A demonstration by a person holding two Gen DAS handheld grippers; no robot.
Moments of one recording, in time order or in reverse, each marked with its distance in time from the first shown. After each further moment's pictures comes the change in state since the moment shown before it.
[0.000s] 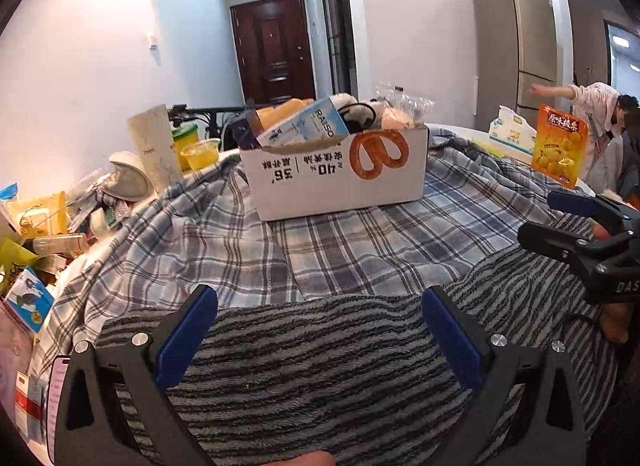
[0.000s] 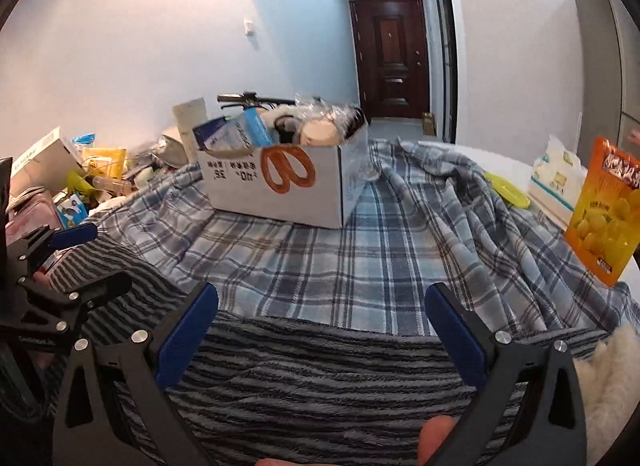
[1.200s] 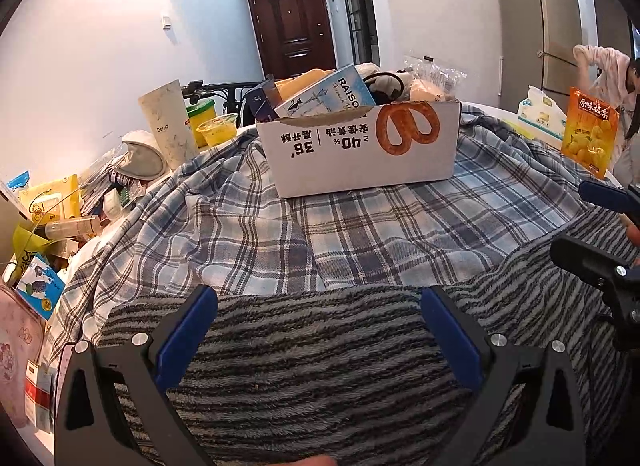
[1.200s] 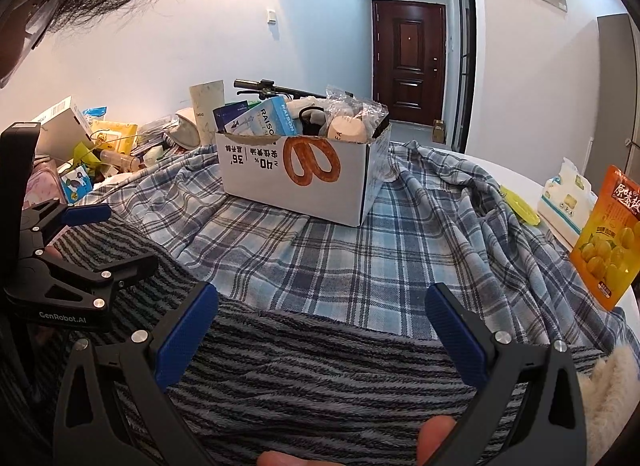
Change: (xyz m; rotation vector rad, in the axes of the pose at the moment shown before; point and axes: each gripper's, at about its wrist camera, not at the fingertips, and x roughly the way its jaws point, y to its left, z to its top) left arm 0.023 0.002 0.003 -0.008 0.103 0.082; right arm 0.008 0.019 0.001 -0.091 0.031 -0.006
